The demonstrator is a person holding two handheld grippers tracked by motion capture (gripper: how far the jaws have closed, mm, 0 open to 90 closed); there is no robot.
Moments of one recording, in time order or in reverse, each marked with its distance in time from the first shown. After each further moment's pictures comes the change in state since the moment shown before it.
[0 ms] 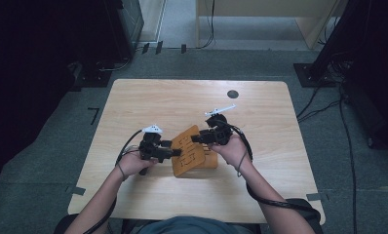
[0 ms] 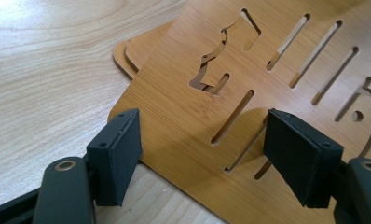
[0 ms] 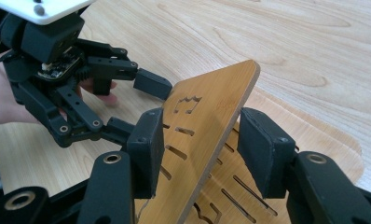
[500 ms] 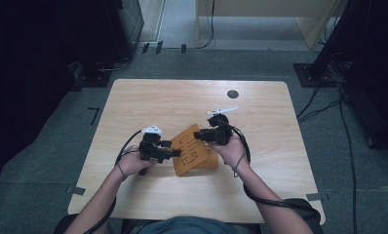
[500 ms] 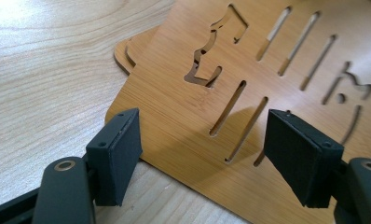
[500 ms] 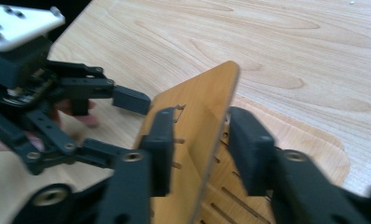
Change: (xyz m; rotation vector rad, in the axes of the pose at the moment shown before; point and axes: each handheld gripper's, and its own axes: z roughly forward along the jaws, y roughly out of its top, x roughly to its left) left arm 0.000 -0.002 0.000 0.012 0.014 0.013; right arm -0.007 -0.002 0.004 -0.050 -0.048 0.078
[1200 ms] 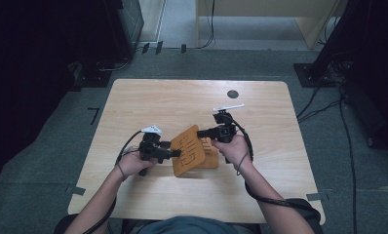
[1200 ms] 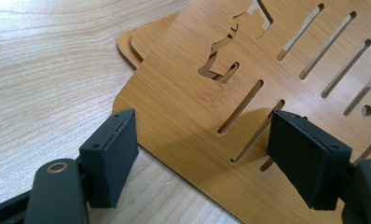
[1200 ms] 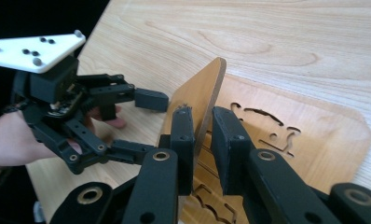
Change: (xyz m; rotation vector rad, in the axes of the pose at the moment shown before) left arm 0.003 -0.002 0.001 0.000 -0.021 -0.038; right arm -0.012 0.003 -0.006 0.038 0.093 0.166
